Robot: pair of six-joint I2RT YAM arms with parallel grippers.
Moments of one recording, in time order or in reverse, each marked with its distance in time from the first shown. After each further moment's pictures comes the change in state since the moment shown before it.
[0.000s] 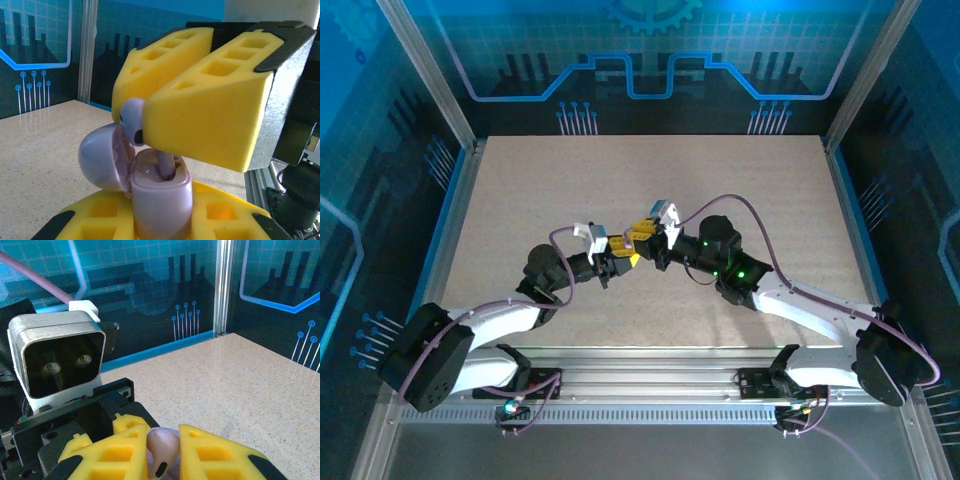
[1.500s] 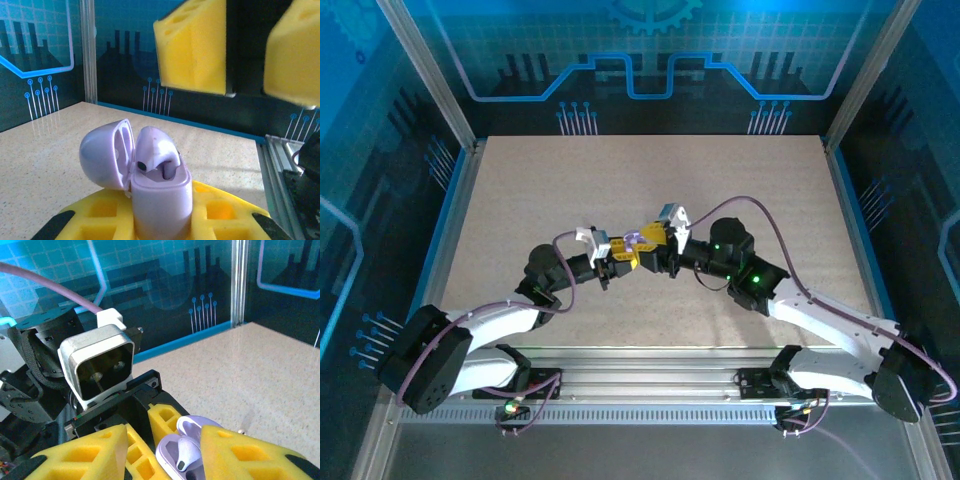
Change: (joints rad) left arm -0.001 -0.014 -0.010 -0.061 0.002 0.157; right arm -0.011 -0.124 0.011 -0.174 -0.072 0.086
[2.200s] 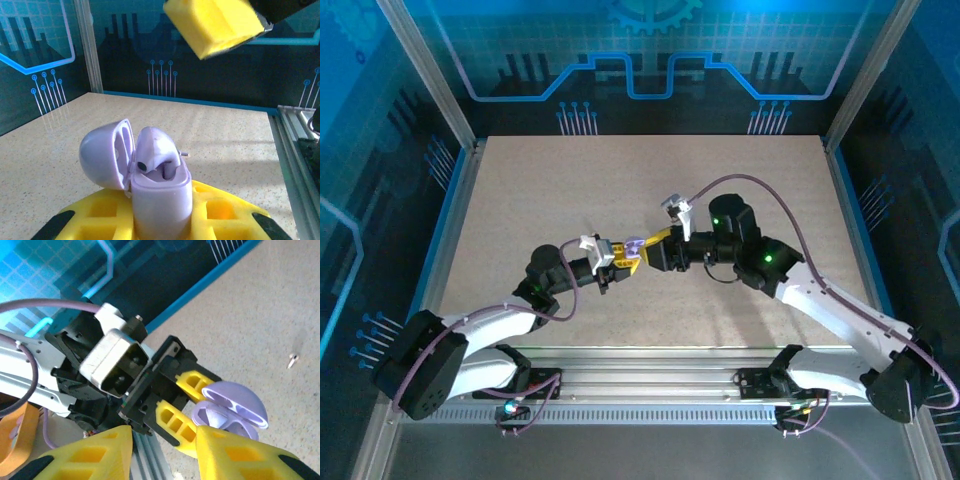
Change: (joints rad) left arm 0.000 -0.038 -0.009 -0.117 0.000 0.166; right arm -0.071 0.034 0.216 -0.459 -0.200 0.239
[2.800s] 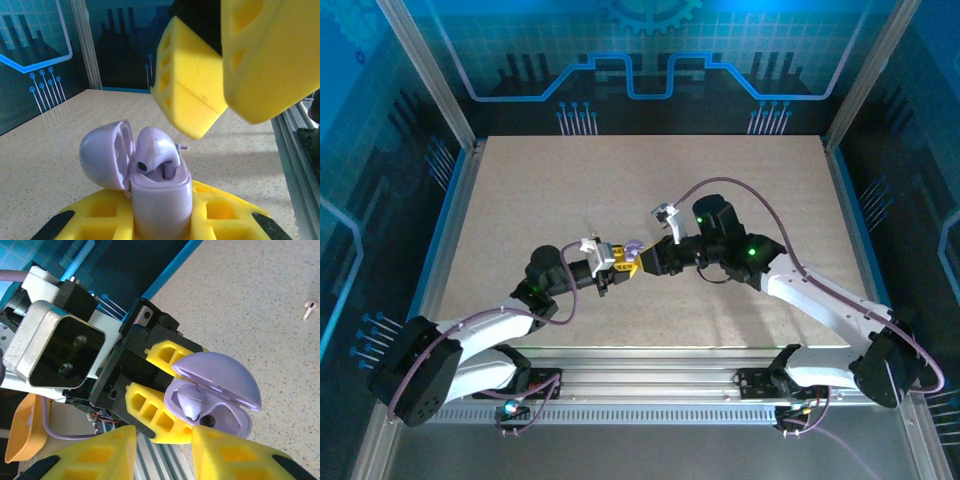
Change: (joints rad) left arm -0.006 -0.035 -0.003 -0.061 0.000 0.040; right arm 0.000 0.099 0.000 -0.031 -0.051 0.044
